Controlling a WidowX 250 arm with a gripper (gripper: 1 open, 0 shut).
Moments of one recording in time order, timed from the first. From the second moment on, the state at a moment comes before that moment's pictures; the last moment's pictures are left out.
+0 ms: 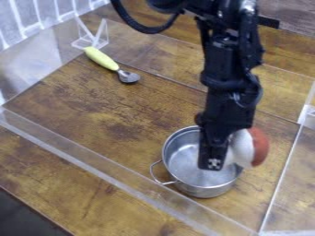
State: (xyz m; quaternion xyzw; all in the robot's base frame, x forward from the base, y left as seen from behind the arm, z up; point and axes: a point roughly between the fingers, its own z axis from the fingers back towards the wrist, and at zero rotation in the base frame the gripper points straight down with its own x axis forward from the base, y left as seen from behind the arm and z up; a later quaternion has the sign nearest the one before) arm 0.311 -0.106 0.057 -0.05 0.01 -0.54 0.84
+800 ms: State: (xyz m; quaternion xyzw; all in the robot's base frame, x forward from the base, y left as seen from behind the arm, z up) arm 0.310 -0.084 0.059 -0.08 0.05 -0.58 0.81
